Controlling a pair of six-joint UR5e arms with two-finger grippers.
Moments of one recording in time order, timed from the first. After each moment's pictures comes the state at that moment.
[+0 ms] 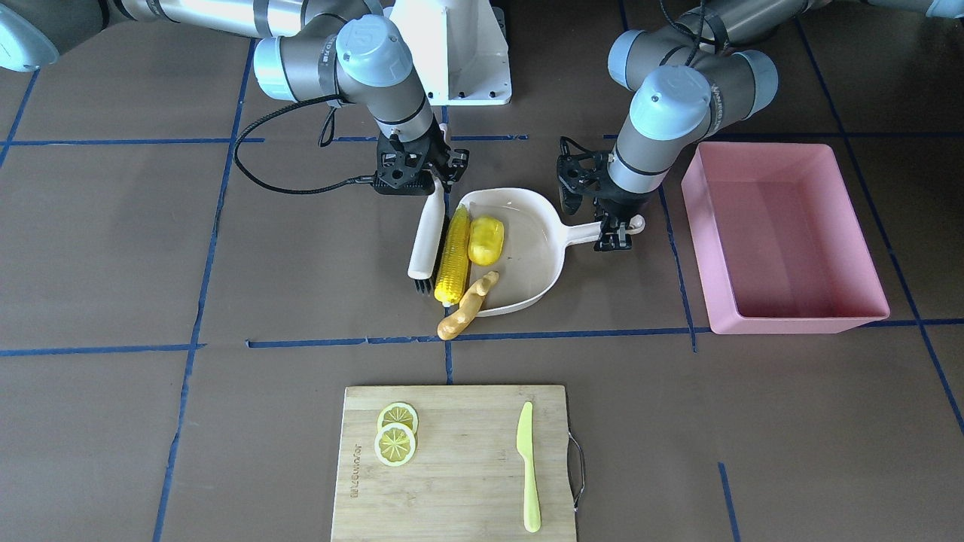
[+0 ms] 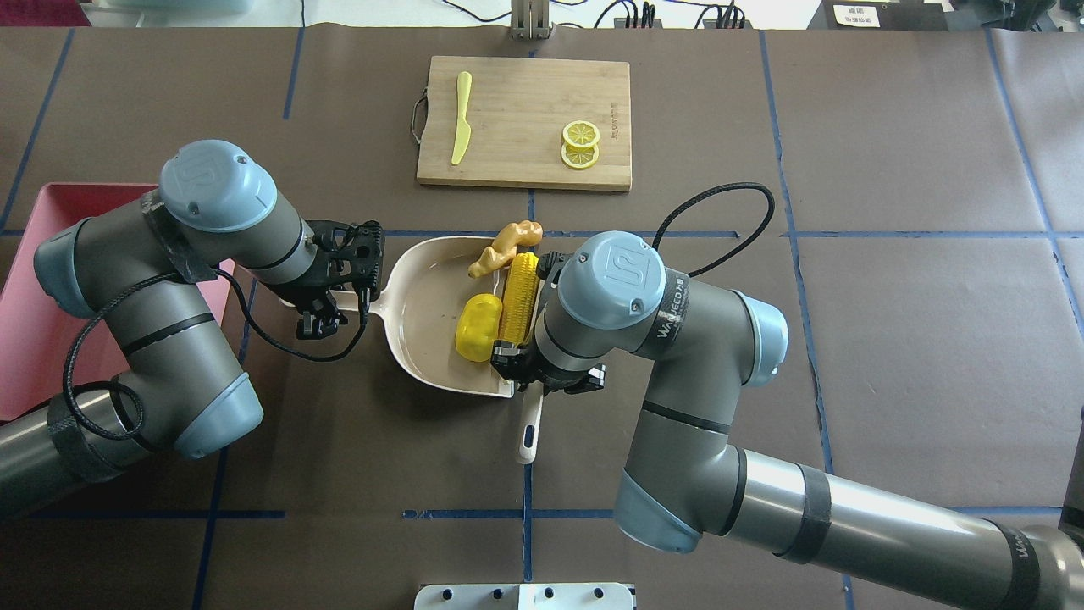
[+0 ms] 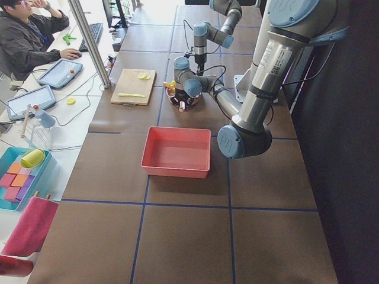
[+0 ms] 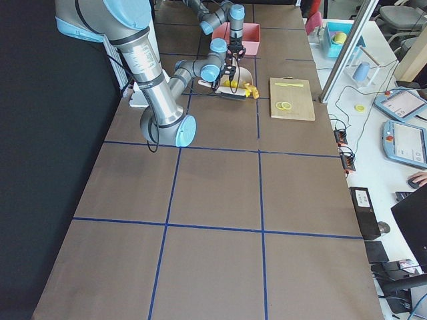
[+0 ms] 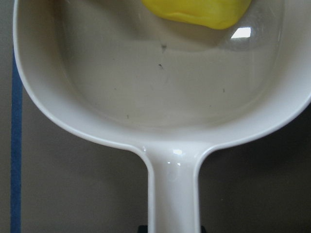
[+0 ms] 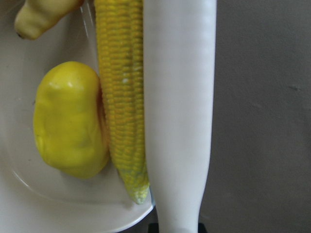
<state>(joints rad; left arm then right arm) -0.66 -2.02 -1.73 -1.69 -2.00 0.47 0.43 -0.88 1.63 -1.38 1.97 1.51</state>
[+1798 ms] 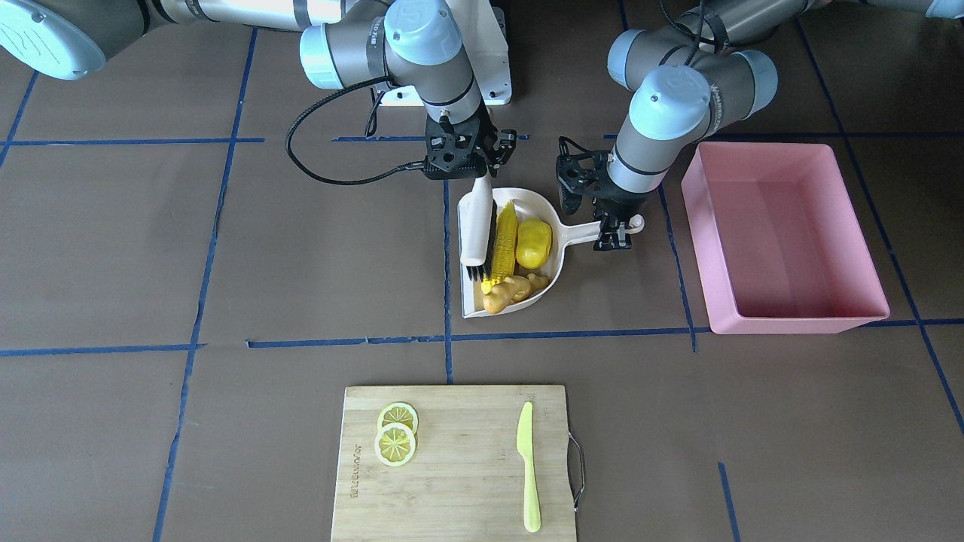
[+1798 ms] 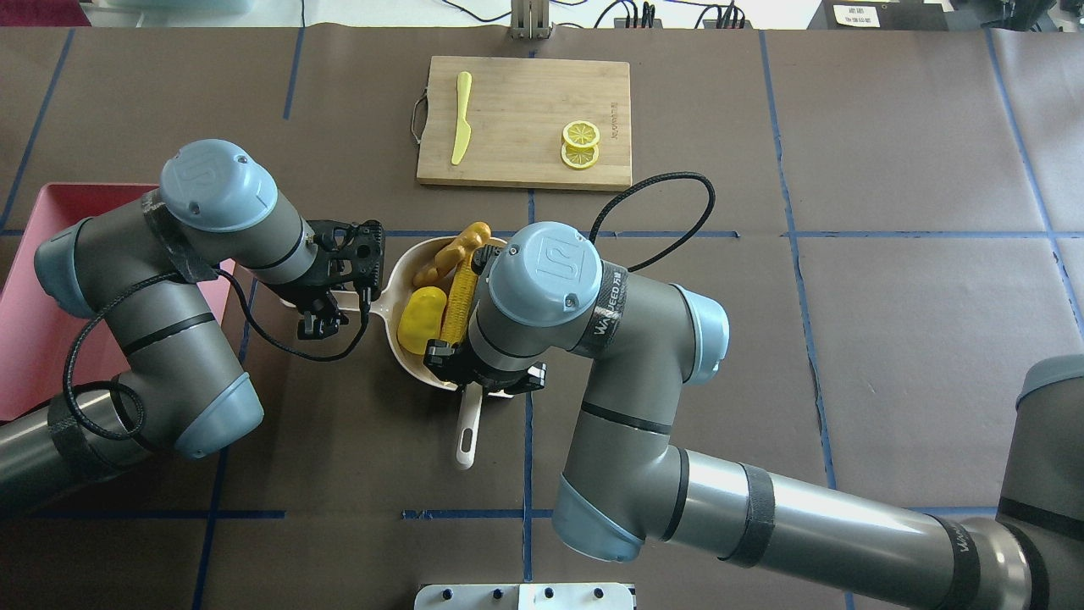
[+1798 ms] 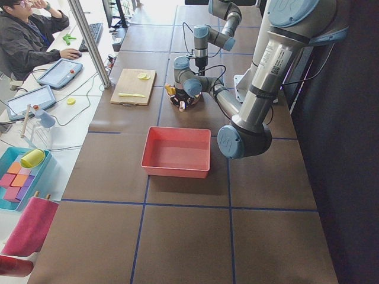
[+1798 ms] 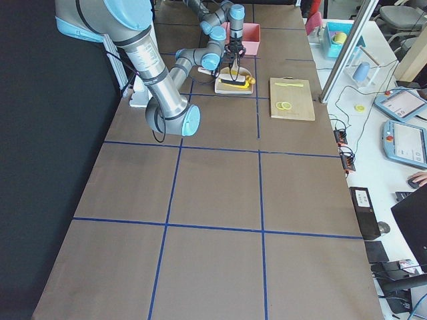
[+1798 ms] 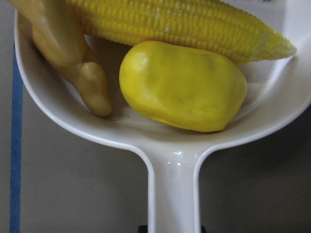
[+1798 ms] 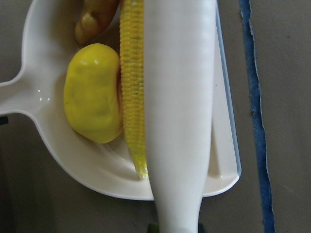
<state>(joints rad) -0.66 -2.02 -1.73 -1.69 -2.01 0.46 0.41 -0.77 1.60 -1.38 1.97 1.51</state>
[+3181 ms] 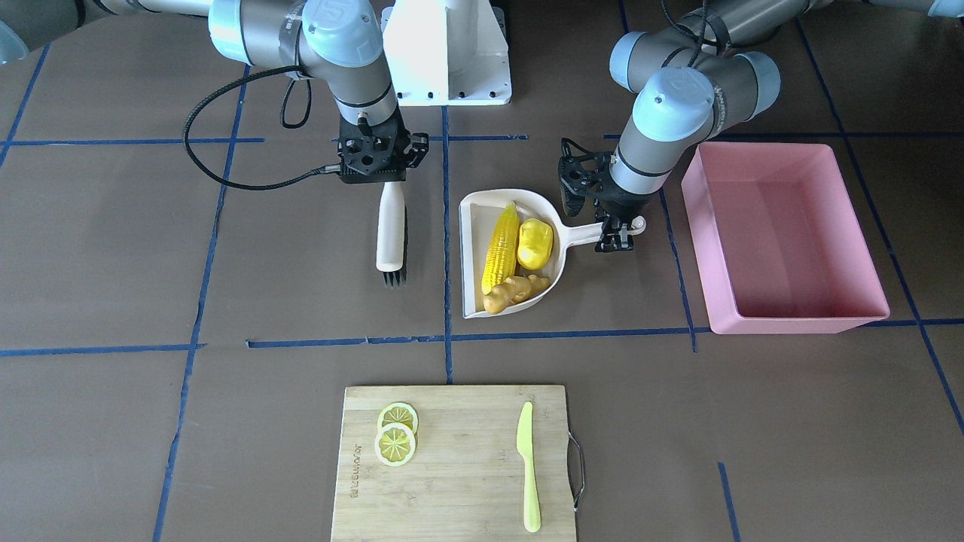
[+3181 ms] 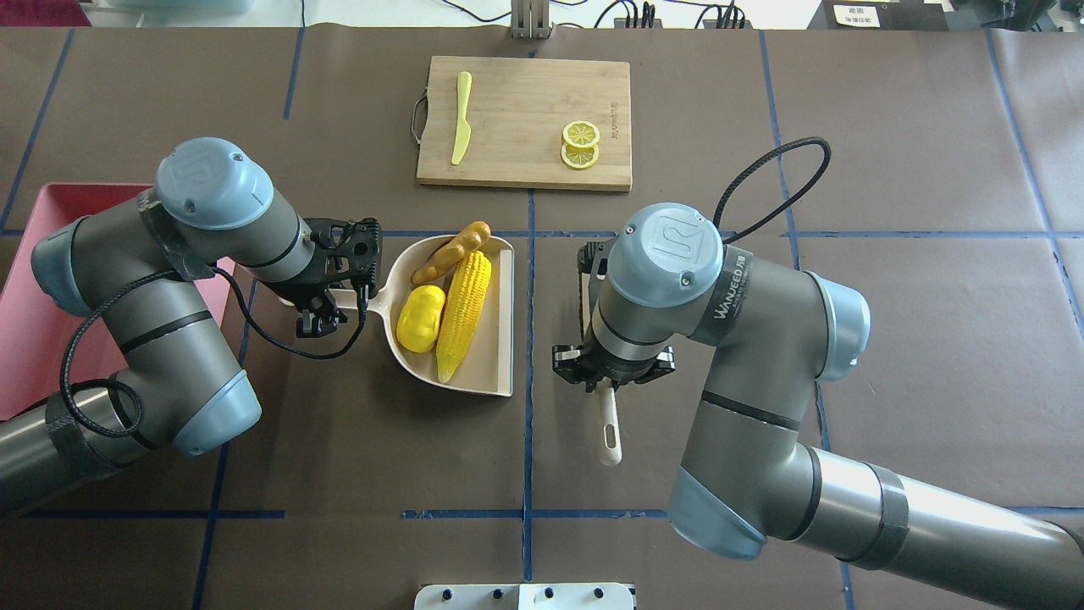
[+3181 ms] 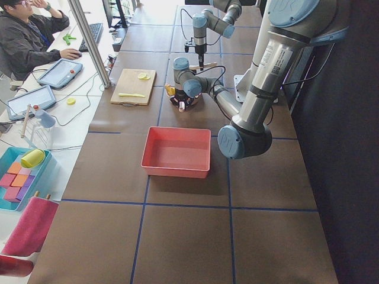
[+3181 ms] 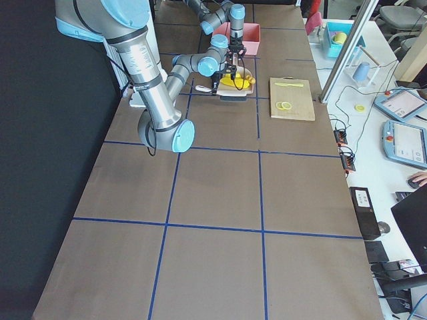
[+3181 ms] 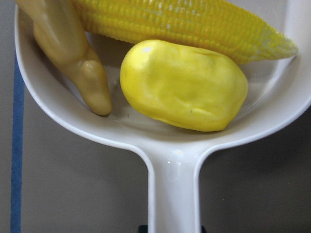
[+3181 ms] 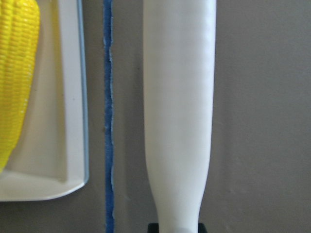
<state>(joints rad) -0.67 -2.01 -1.73 -1.70 -2.01 0.45 0.47 -0.98 1.83 -1.67 1.99 1.22</state>
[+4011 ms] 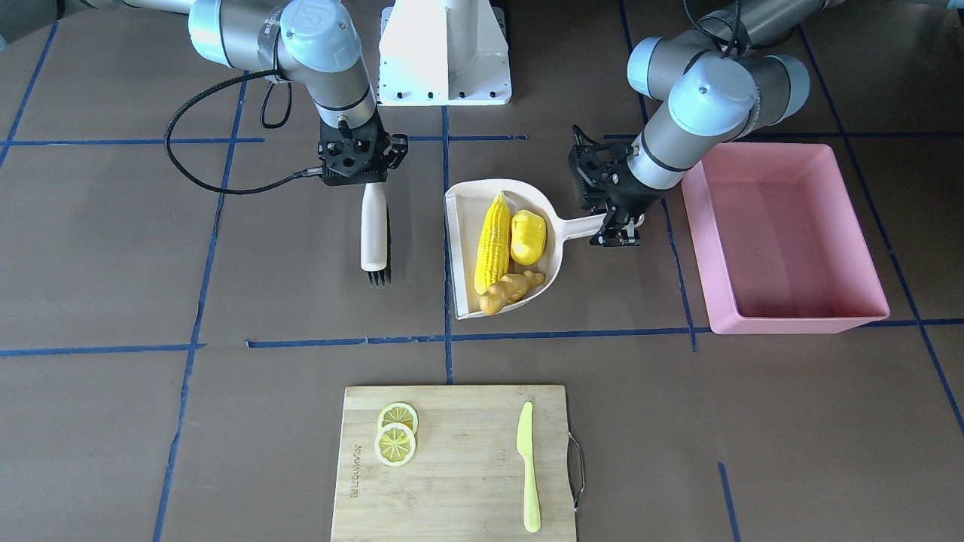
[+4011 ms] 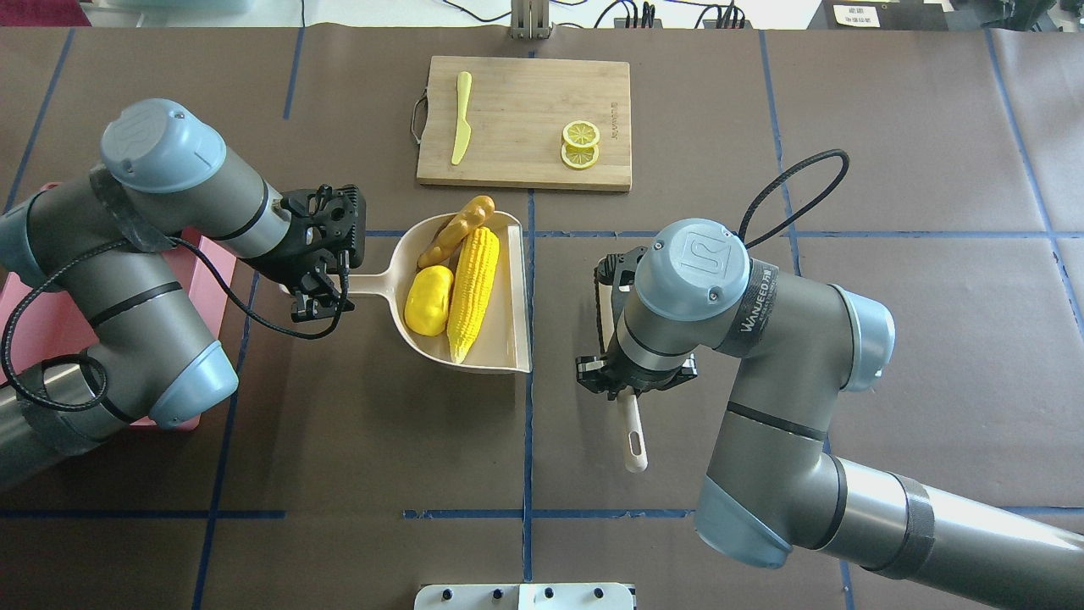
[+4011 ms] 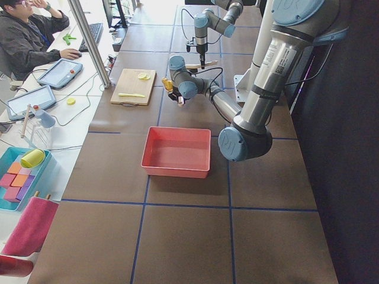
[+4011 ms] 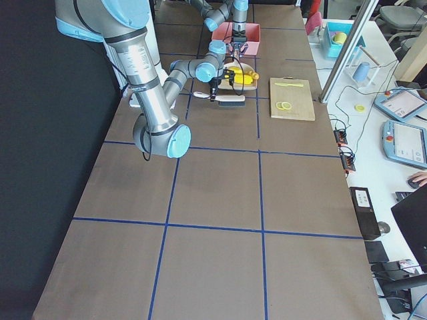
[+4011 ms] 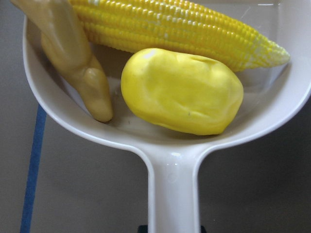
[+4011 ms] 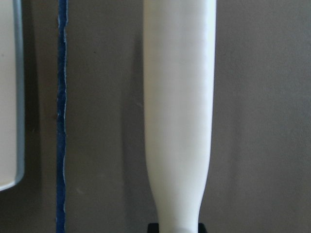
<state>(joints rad) -0.75 -1.99 -1.73 -1.86 -2.20 0.37 0.47 -1.03 1.84 -1.65 1.98 1.19</state>
